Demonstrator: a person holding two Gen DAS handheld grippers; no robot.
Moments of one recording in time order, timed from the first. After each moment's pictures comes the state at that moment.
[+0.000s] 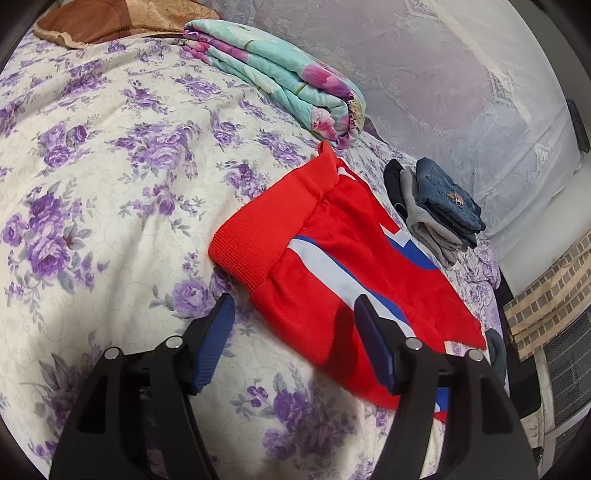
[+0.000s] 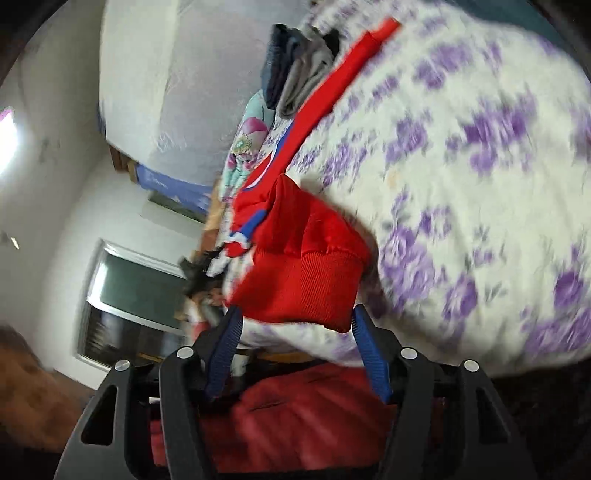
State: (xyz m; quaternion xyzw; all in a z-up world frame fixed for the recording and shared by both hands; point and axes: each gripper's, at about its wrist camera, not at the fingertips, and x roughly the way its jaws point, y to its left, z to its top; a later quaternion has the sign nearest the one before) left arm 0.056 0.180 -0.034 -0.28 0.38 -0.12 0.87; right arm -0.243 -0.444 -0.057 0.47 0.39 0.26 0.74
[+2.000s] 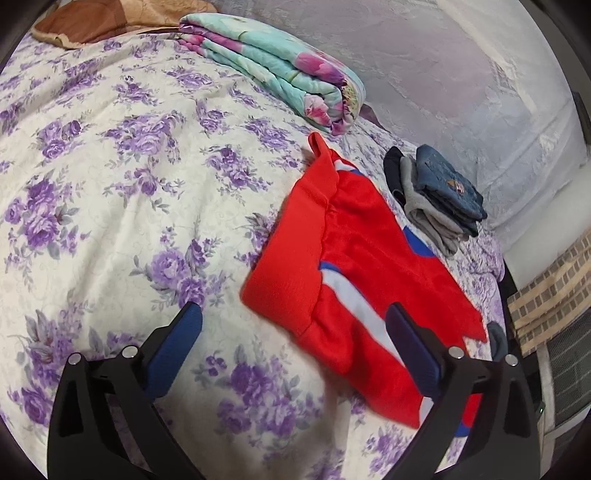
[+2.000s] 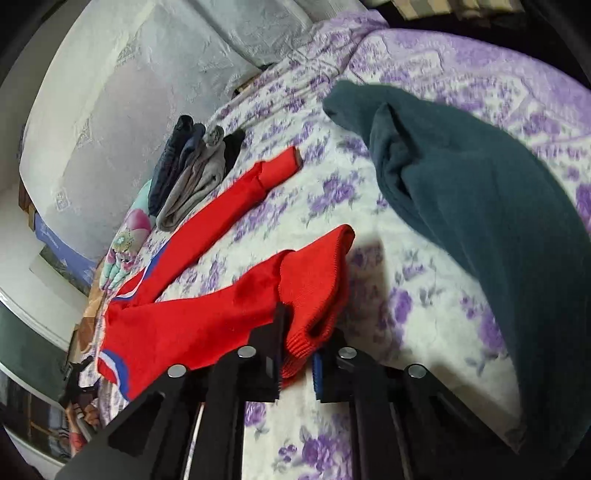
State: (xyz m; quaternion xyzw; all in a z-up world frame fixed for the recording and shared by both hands) left arm 0.051 0.161 -0.024 -0.28 0.41 -0.12 0.86; right arm -0.141 -0.508 -0.023 0.30 0.33 -0.02 0.90
